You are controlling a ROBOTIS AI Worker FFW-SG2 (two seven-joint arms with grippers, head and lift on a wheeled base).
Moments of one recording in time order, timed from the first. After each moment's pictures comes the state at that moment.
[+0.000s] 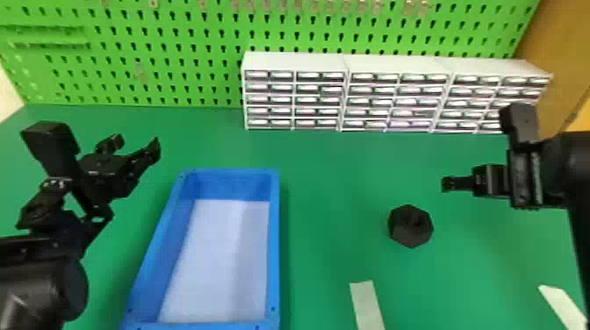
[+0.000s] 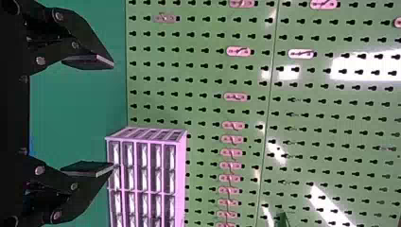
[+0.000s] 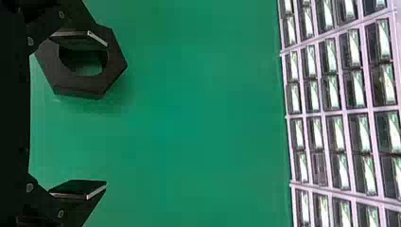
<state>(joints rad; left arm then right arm) -0.09 0.09 0.21 -1.71 0.12 0.25 -0.36 -0.50 -0.27 -0.12 -1.63 0.08 1.46 0.44</state>
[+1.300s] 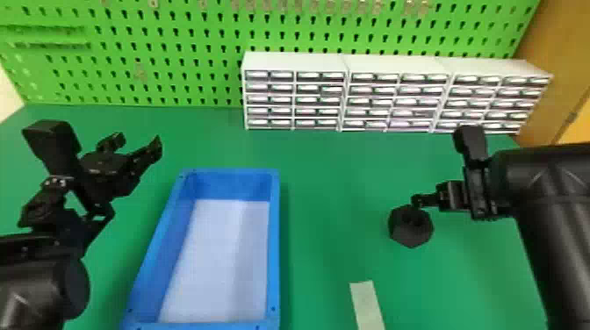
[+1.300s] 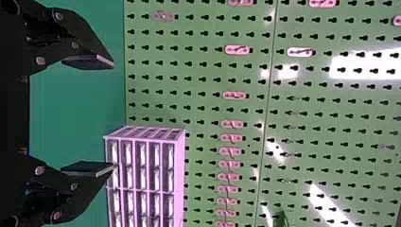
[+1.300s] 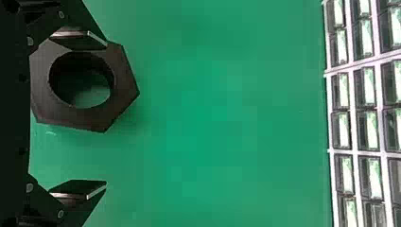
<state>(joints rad) -0.10 0.09 0.21 -1.71 0.12 0.25 -0.36 -0.53 -0.21 -0.03 -1.42 0.12 1.36 0.44</state>
